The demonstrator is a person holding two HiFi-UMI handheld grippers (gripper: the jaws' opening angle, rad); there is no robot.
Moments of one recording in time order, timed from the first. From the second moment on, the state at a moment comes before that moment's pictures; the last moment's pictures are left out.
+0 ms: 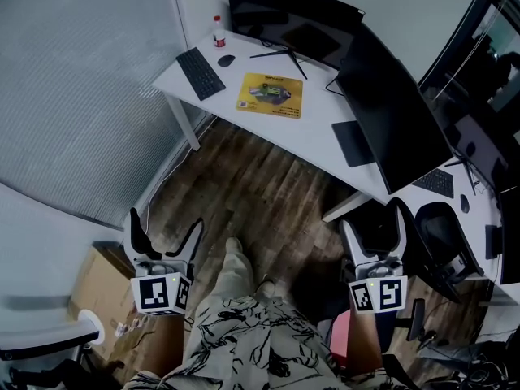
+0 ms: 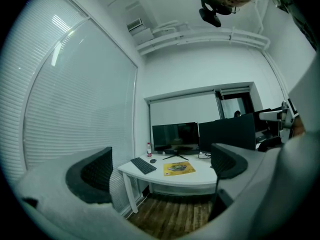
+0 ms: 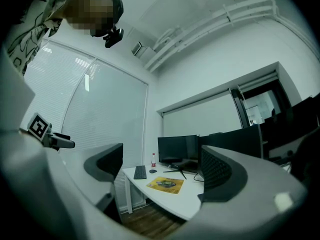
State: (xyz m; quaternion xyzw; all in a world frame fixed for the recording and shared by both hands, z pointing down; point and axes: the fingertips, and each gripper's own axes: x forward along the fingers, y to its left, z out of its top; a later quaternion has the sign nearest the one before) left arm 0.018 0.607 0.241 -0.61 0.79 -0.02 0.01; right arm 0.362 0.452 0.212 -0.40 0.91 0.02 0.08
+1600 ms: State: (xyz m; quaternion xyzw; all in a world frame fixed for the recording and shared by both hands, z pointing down) left arm -0.131 0.391 0.223 -0.68 0.74 -0.01 0.03; right arm 0.221 0.294 0.192 -0.47 0.88 0.03 0.08
